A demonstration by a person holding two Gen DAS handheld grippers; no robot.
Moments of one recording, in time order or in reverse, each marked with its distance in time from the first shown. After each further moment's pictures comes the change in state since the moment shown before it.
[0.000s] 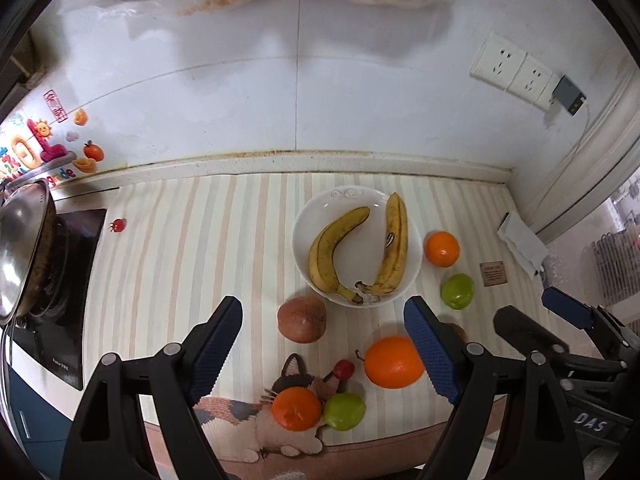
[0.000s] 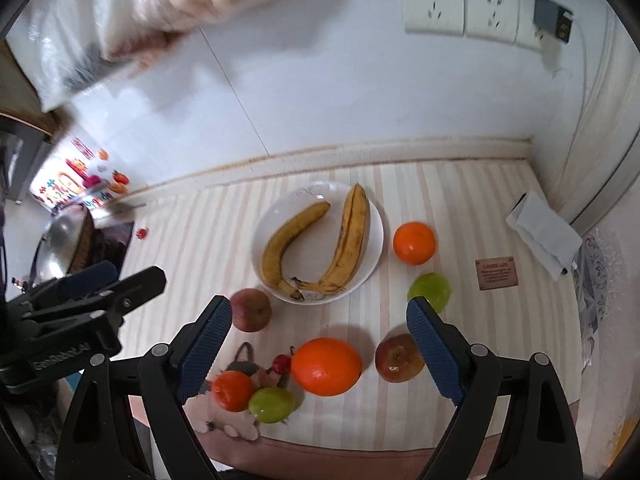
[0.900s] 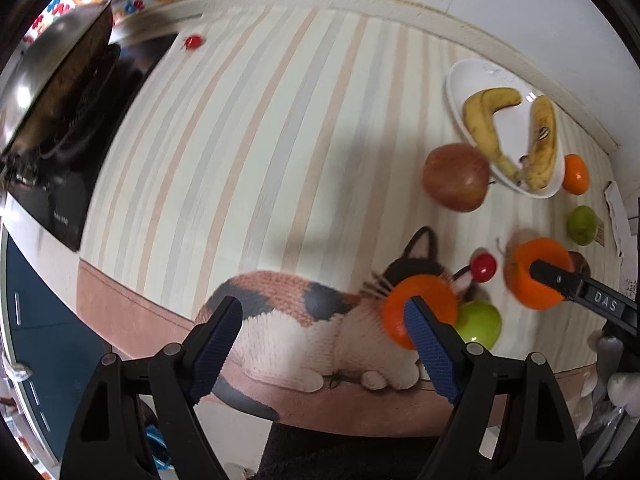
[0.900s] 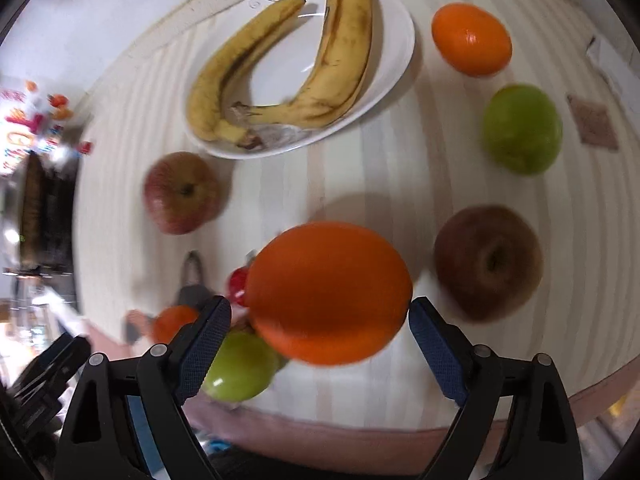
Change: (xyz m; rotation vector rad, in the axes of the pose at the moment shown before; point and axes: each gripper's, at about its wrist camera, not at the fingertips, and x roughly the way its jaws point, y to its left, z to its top) left arm 0.094 0.107 -0.132 -0.260 0.329 0.172; right arm 0.205 -0.019 -0.079 0.062 0.465 -0.029
